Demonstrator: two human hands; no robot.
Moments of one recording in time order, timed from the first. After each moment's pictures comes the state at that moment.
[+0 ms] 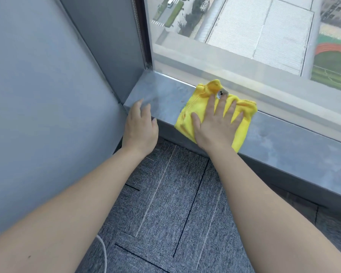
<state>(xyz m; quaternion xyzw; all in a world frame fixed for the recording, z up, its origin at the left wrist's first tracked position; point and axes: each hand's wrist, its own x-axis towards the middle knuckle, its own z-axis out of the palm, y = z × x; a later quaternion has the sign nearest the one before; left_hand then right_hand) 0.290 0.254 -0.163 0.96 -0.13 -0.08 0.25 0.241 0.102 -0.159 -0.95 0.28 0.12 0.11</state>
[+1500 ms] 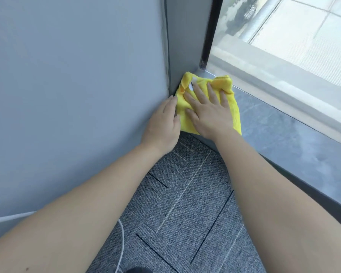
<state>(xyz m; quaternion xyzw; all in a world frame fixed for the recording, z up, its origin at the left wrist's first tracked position) 0.289 0.305 -0.145 0.94 -0.10 -0.09 0.33 0.305 0.172 -0.161 -0.99 -0.05 0.12 0.08</state>
